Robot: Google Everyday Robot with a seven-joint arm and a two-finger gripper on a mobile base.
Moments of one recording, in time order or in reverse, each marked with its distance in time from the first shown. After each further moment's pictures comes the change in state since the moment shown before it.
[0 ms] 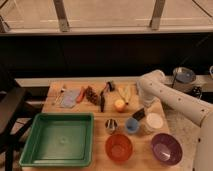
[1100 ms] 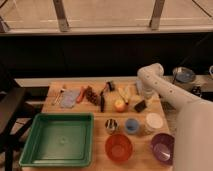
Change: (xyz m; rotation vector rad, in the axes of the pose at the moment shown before) arm 0.036 -0.071 0.008 0.039 0.045 -0.056
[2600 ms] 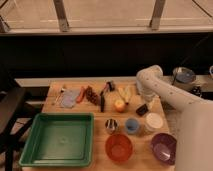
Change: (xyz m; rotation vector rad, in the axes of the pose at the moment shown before) arm 0.008 0.020 0.005 -0.072 0.034 -0.019
